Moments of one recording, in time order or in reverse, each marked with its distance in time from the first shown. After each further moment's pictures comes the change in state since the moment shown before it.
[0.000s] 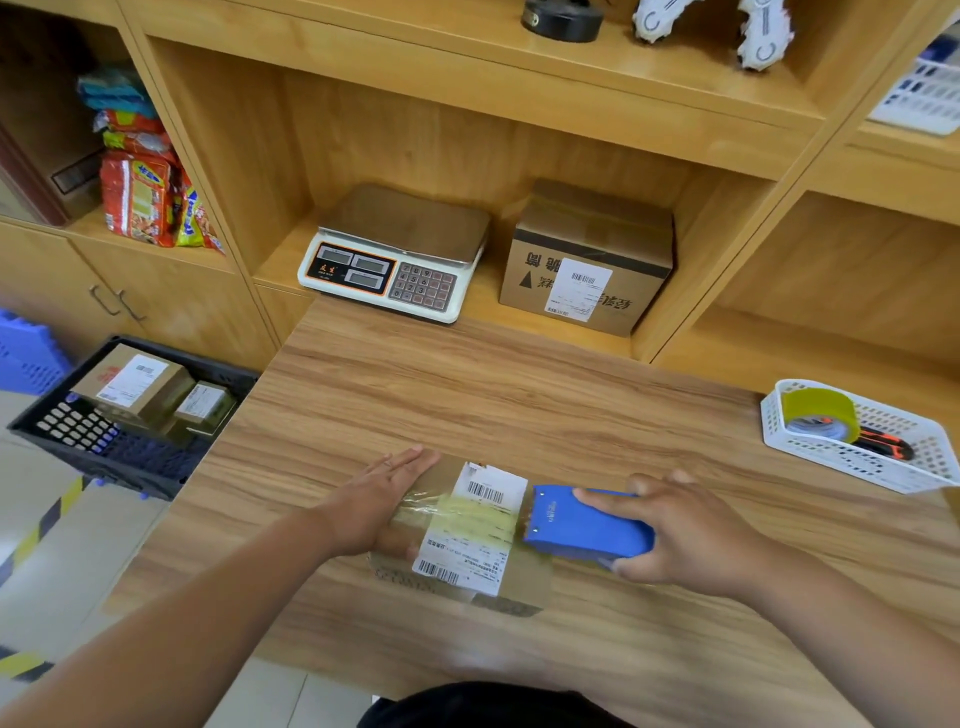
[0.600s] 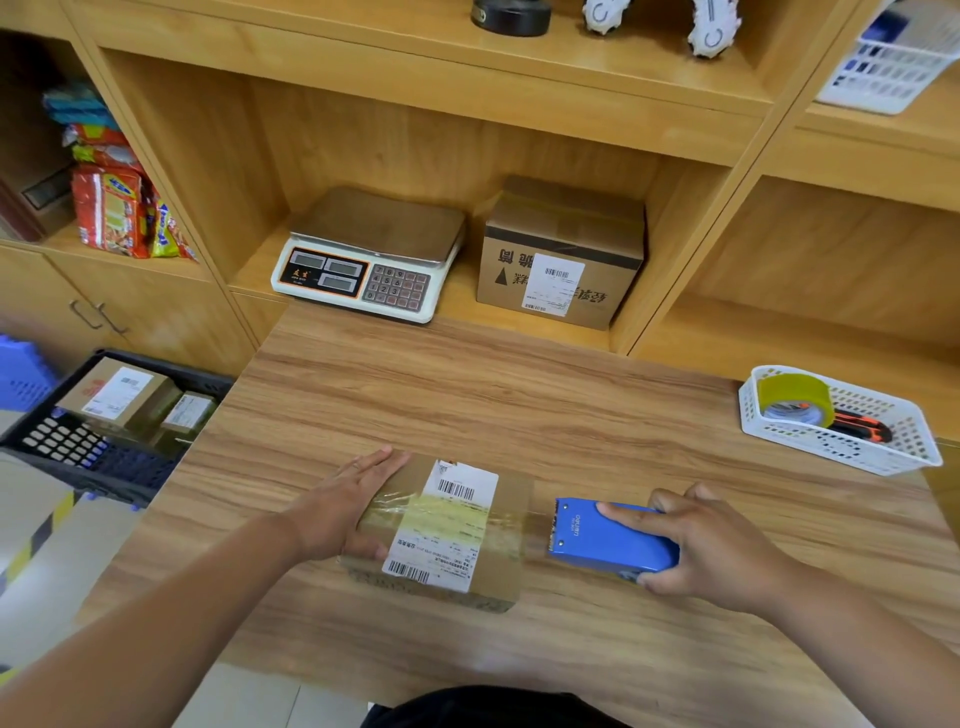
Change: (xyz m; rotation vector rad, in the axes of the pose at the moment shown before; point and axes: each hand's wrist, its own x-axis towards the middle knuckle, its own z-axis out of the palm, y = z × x) left_hand 0.002 0.011 0.001 -0.006 -0.036 -0.042; right_hand -0.041 0.057 0.023 -0.004 0.010 0.040
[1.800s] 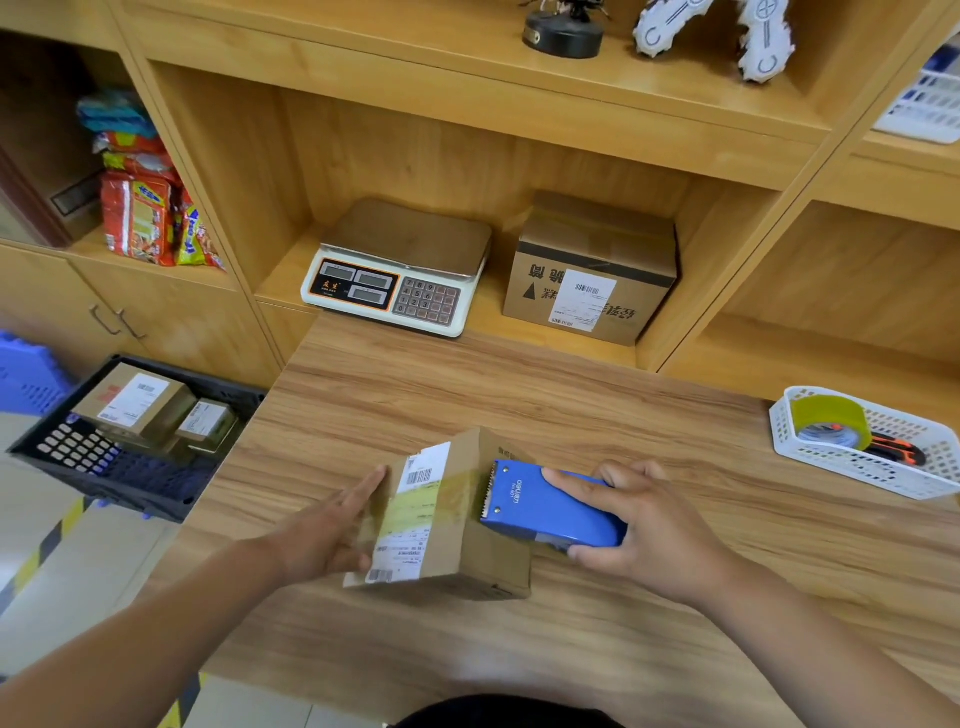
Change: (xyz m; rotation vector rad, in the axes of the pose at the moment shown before) left_hand -0.035 -0.060 -0.018 -0.079 -0.052 -0.011; right_hand 0.061 -0.100 -0.031 0.158 0.248 -0.070
